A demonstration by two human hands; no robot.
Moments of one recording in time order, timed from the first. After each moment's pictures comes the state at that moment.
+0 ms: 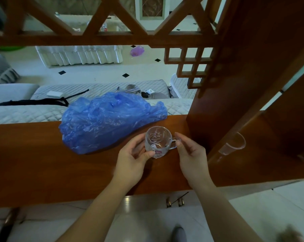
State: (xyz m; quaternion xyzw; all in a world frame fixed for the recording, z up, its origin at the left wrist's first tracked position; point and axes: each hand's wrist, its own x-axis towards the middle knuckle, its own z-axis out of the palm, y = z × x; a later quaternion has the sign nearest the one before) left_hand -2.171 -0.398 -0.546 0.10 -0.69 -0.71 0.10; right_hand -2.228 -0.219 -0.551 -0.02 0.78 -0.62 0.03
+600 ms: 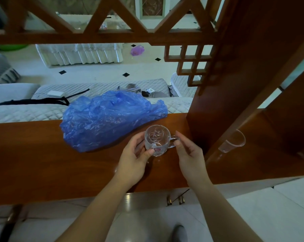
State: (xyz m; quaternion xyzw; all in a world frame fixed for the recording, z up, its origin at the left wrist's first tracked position) left_hand -2.170 -0.402 -0.555 0.10 -0.73 -0.68 0.06; right_hand -2.219 -0.220 -0.553 -0.01 0.76 -0.65 0.07
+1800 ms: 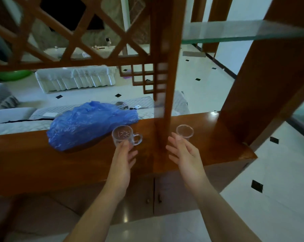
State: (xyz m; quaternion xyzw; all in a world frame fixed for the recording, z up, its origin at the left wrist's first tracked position) left_hand -2.108 -0.270 -0.480 0.23 -0.62 -0.74 0.08; right_hand -2.155 -0.097 -0.481 0.03 0.68 -0.73 0.09
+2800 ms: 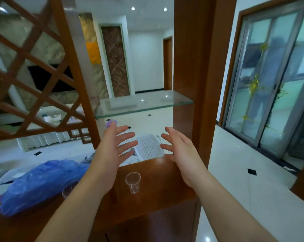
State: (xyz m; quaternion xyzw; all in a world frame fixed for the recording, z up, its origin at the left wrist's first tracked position) left_hand -2.165 -0.096 -0.279 0.10 -0.64 -0.75 0.11; right_hand -2.191 0.087 -0.308 -0.02 0.70 -0.72 0.00
